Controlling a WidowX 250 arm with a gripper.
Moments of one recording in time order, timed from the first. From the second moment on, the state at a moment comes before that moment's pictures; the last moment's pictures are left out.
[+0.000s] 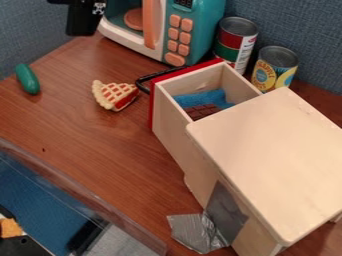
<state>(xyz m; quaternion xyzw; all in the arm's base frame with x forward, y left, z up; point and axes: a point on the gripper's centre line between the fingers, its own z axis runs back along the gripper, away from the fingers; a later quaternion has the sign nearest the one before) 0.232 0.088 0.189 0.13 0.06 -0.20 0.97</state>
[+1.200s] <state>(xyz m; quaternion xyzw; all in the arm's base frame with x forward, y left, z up) 0.364 0.132 0.117 0.00 0.16 -0.69 0.70</state>
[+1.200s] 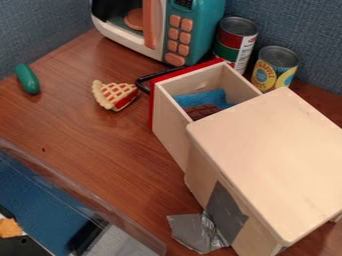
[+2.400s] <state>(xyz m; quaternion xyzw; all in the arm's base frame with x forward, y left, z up) 0.348 0.077 0.076 0.00 0.11 -0.83 0.54</state>
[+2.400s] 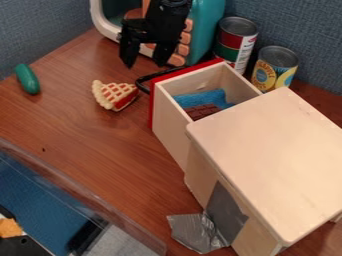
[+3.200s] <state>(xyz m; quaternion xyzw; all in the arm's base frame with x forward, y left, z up) 0.349 0.033 0.049 -0.13 -0.02 -0.79 0.59</state>
